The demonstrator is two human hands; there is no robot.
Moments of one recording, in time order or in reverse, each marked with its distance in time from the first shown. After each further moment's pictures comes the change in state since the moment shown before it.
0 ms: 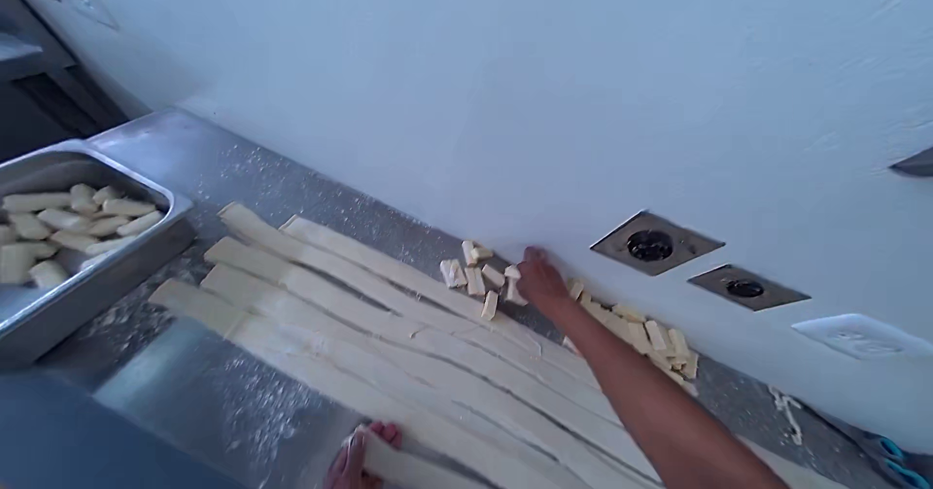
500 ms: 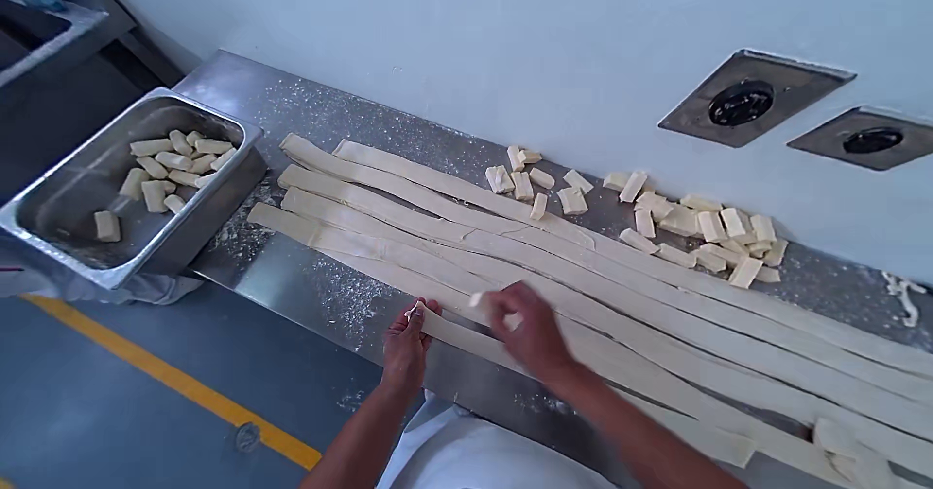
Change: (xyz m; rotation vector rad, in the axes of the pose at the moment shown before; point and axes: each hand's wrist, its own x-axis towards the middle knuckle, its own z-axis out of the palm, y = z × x) left_hand 0.011 0.024 -0.012 0.117 0.086 0.049; right_hand -0.224 -0.130 0.100 0.666 0.195 -0.238
